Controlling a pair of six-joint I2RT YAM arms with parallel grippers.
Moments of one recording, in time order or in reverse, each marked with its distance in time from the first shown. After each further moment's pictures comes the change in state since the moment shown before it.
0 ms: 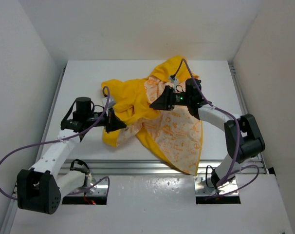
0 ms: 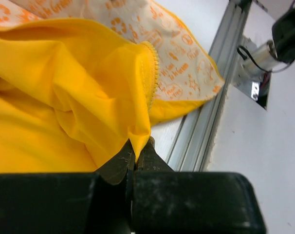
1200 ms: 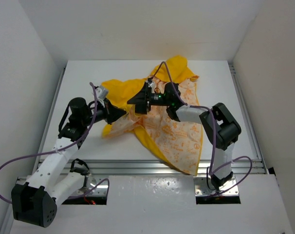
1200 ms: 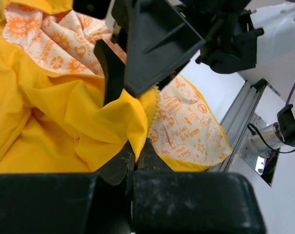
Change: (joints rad) left arm -0.060 -0.158 -0.045 0.349 -0.296 -0.442; right arm 0.215 0.282 0.093 0.635 0.019 0.892
